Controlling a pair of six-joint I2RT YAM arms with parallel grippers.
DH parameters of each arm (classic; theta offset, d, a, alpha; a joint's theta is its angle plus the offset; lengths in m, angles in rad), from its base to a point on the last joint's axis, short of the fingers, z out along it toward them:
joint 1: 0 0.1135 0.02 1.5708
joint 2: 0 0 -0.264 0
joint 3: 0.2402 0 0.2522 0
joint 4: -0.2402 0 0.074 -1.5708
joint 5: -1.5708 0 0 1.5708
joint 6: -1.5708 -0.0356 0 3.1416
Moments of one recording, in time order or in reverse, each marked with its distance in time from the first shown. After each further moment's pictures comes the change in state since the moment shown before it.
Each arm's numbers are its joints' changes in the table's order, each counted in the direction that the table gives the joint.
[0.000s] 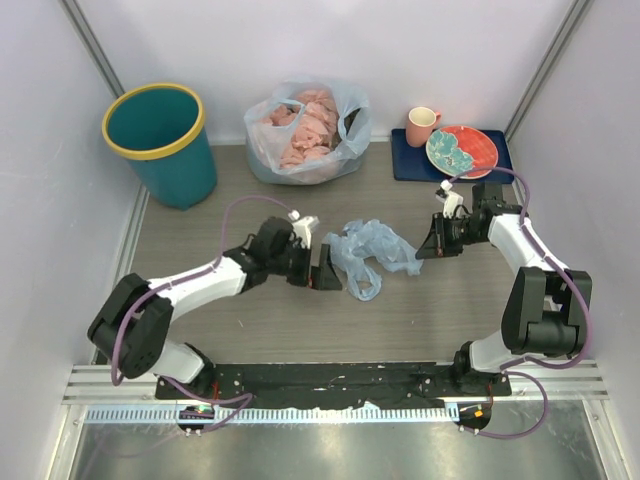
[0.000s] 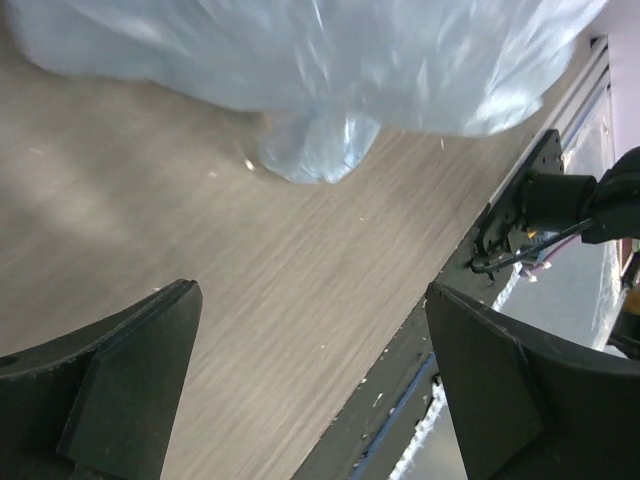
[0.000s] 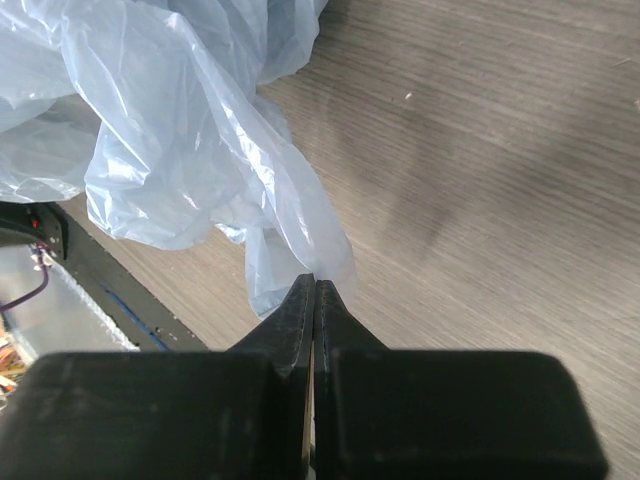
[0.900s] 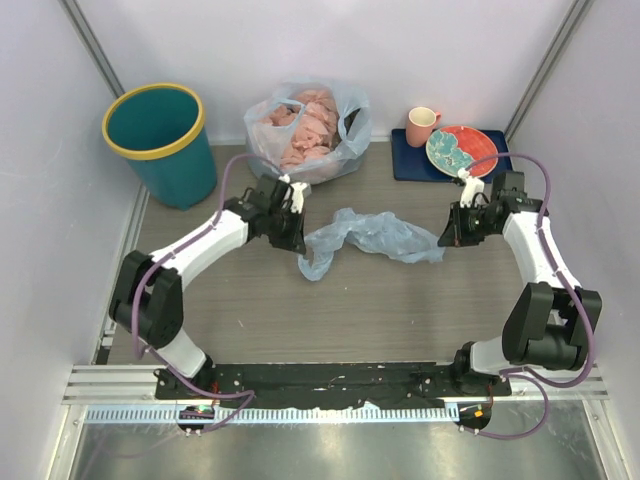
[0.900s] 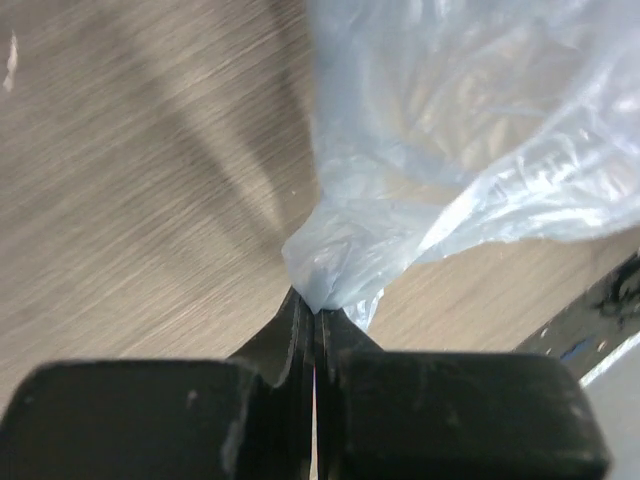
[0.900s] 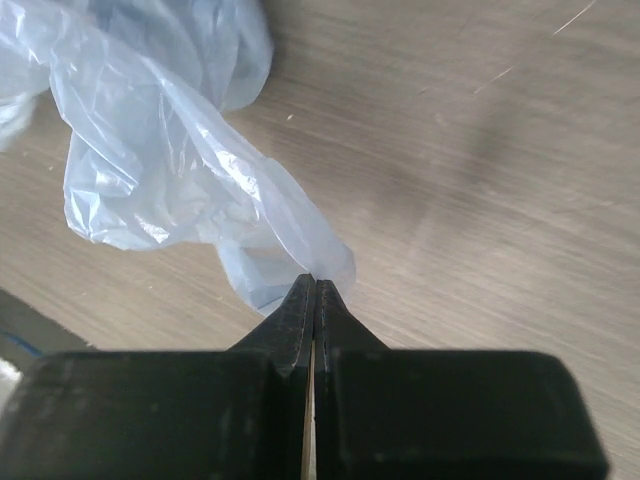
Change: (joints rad) left arm 0.096 -0.208 0.349 -0.402 0.215 -0.162; right arm -0.061 0.075 0.067 -0.053 -0.146 0.071
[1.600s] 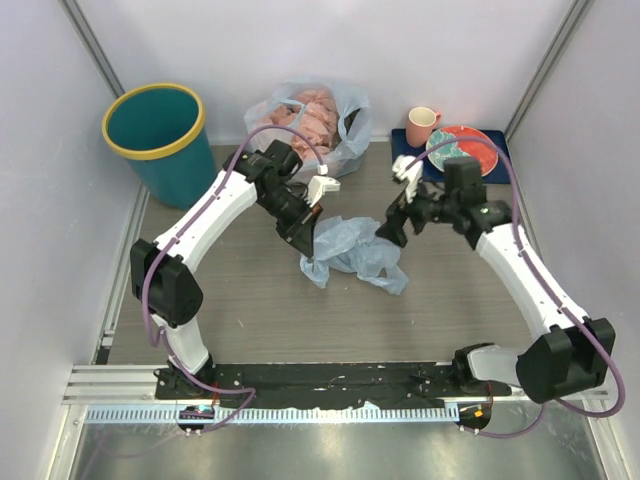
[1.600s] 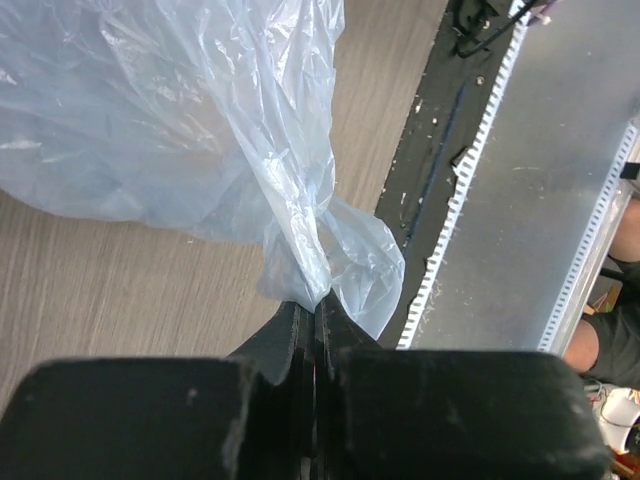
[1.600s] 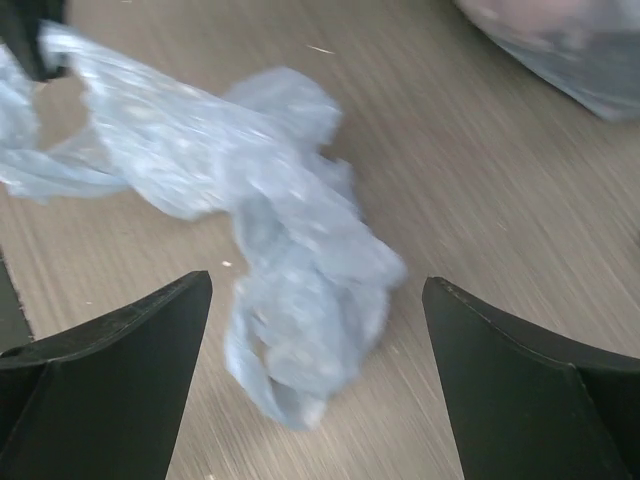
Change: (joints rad) left arm -0.007 -0.158 0.628 -0.826 -0.435 -0.713; right arm 0.346 0.138 0.117 0.196 0.122 0.249
